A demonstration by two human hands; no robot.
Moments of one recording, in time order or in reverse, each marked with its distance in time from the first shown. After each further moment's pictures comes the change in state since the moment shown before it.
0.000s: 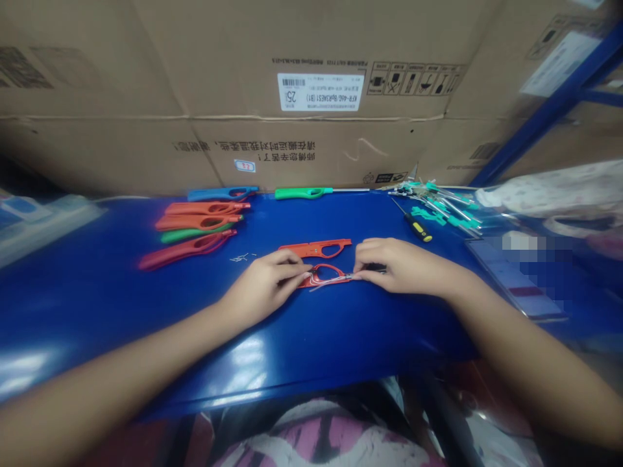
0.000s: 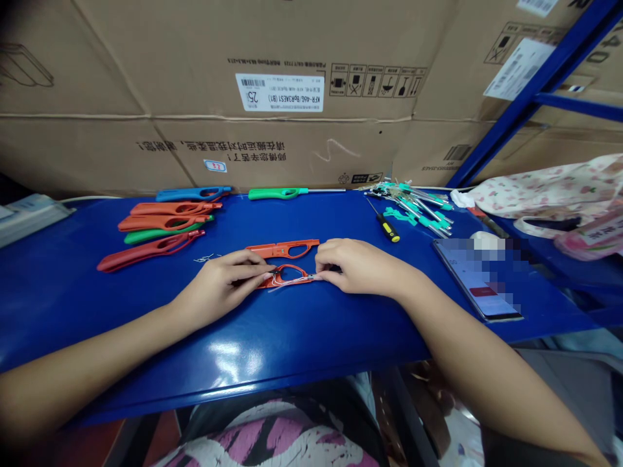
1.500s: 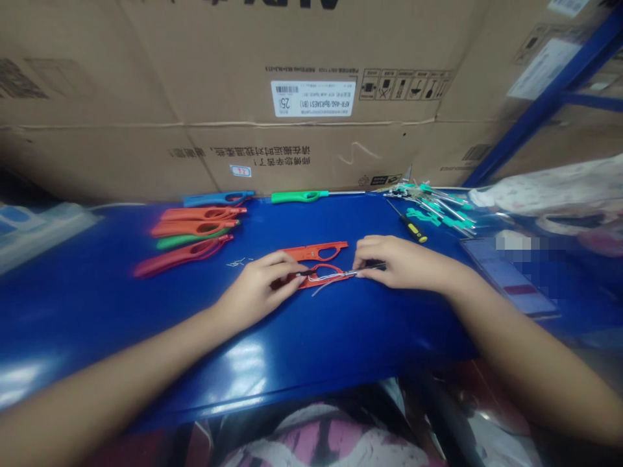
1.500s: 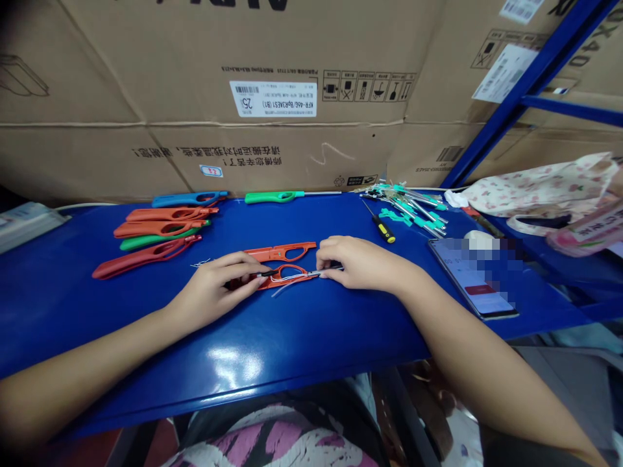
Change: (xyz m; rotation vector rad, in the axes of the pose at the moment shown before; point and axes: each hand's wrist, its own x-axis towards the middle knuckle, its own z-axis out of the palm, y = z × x) left_hand -0.001 0.001 -0.005 -0.071 0.015 -0.052; right_hand -0.003 0.011 -0.005 -0.009 -0.007 0.030
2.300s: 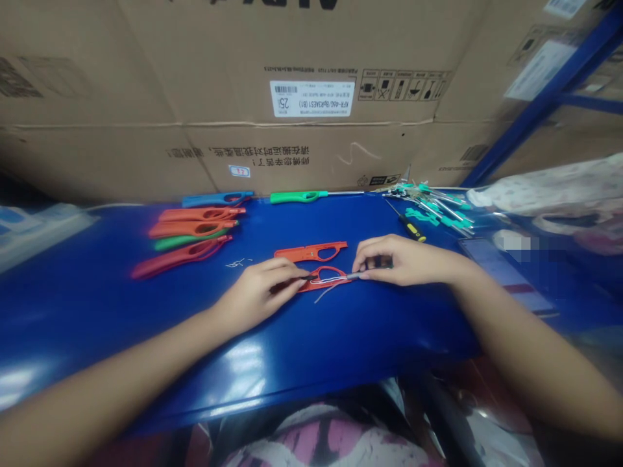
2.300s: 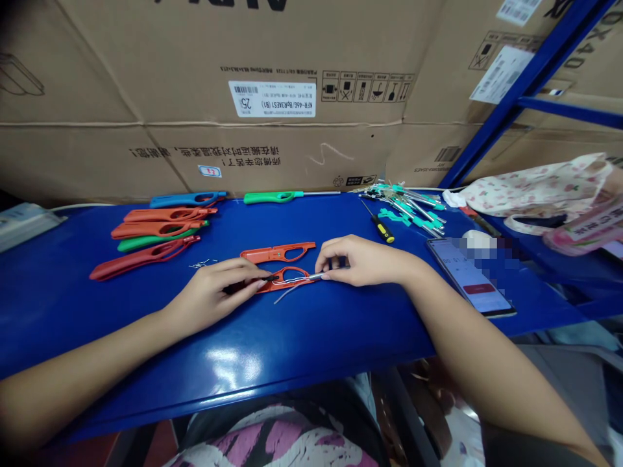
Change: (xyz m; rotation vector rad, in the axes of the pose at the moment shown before) left_hand -0.001 -0.003 0.000 0.015 -0.028 0.101; right_hand -0.003 0.004 -0.009 0.294 -0.088 0.035
